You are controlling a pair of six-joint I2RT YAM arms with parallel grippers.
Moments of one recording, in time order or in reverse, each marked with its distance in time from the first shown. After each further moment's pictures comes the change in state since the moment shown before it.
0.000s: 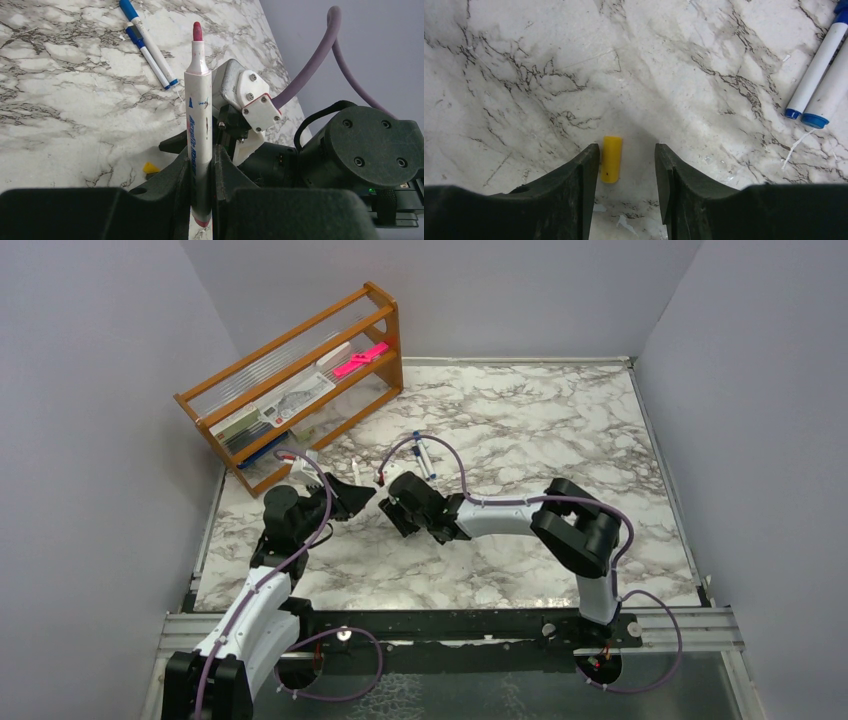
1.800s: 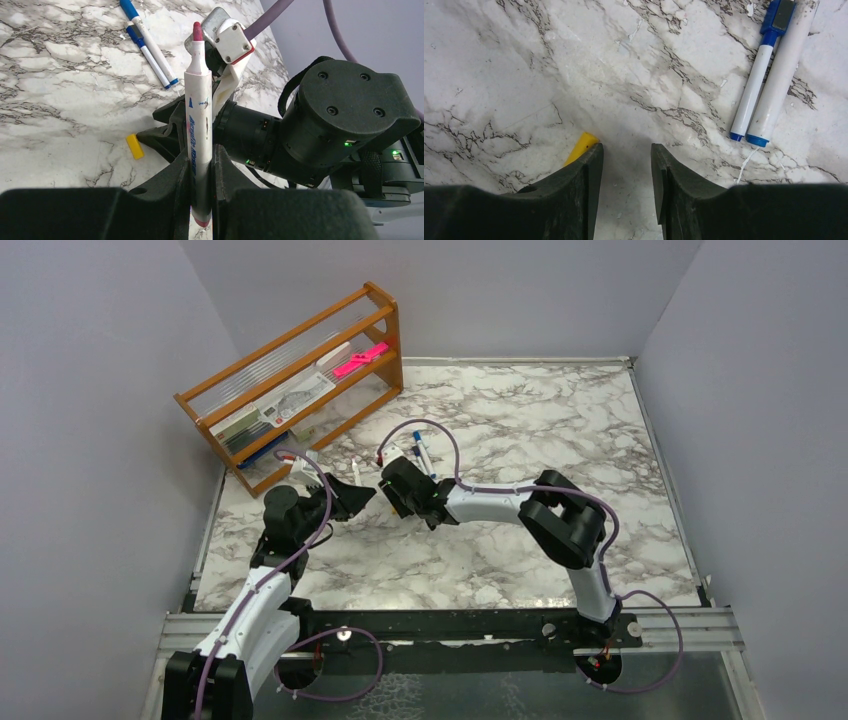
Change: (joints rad) left arm 0.000 0.000 -0.002 0.000 0.000 0.000; right arm -0.053 0.096 0.162 -0.094 0.119 0.031
